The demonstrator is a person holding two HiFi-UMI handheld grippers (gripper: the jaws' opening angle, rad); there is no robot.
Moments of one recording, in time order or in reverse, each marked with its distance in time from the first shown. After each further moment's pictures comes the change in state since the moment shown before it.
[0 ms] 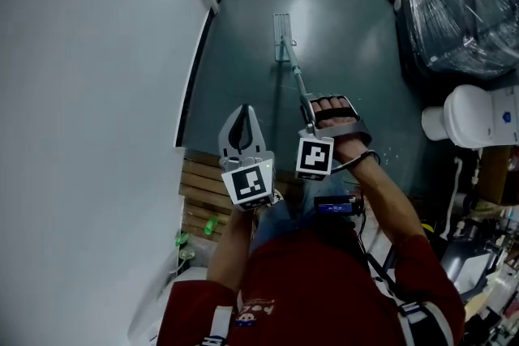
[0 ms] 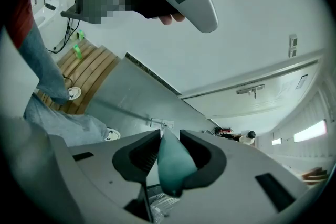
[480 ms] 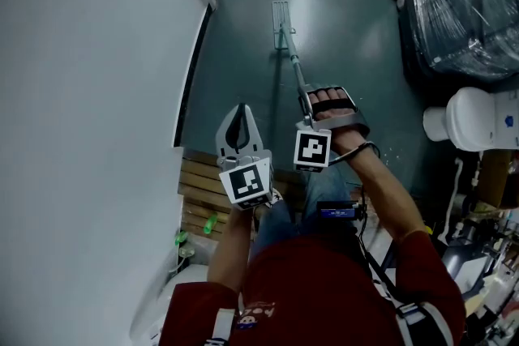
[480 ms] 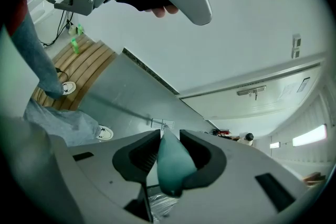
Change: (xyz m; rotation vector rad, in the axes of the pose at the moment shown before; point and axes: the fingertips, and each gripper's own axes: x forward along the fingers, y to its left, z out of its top) left arm 0.040 0.006 -0.019 -0.015 0.034 0.026; right arm 0.049 -0.026 -0.009 -0.027 -0.011 -0.015
